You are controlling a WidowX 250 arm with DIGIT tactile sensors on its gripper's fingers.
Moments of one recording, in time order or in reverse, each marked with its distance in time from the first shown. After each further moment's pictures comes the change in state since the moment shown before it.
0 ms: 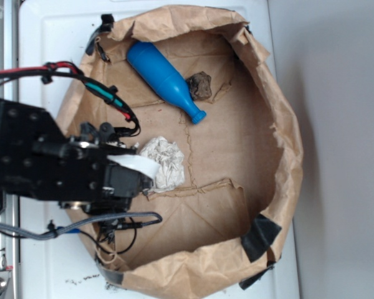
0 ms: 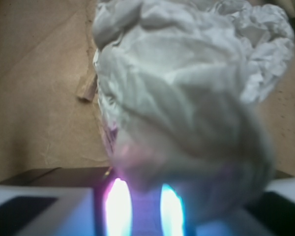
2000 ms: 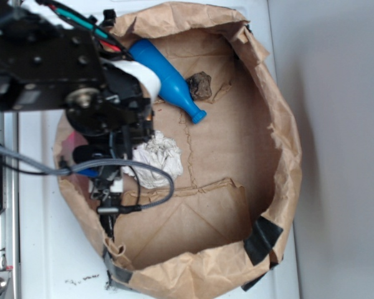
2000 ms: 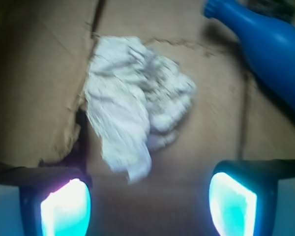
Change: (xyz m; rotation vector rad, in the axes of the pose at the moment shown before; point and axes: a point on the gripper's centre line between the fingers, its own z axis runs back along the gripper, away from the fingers) arm 0.014 0.035 0.038 -0.182 0.037 -0.016
